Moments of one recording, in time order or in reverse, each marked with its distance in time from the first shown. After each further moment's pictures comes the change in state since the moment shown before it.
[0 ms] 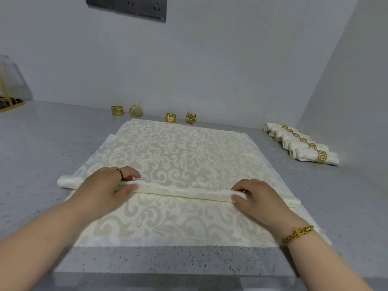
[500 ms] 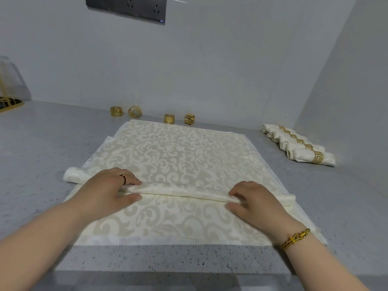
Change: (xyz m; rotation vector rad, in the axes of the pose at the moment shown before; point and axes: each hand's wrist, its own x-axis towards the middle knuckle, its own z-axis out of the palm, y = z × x) left_hand 0.001 0.001 0.002 0.099 -0.030 0.084; right_hand -0.005 0.001 0.003 -0.153 -0.019 -0.109
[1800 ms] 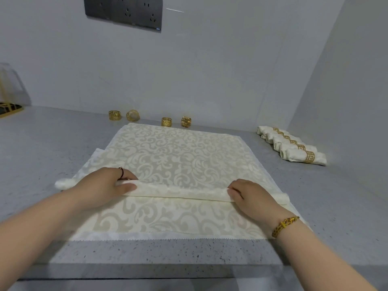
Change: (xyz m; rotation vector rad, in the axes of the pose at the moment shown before) left_hand 0.007 0.004 -0.015 -0.149 -0.198 -0.125; right_hand 0.004 0.000 -0.006 0.022 -0.080 0.148
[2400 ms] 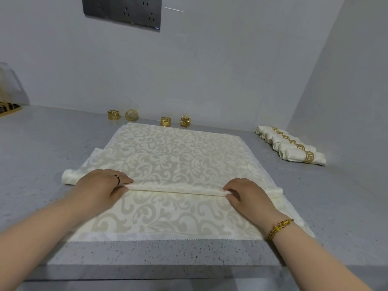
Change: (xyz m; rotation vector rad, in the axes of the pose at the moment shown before) left_hand -0.005 -0.008 0.009 0.339 0.198 0.078; right_hand 0.001 0.004 0.007 -0.012 0.131 -0.082
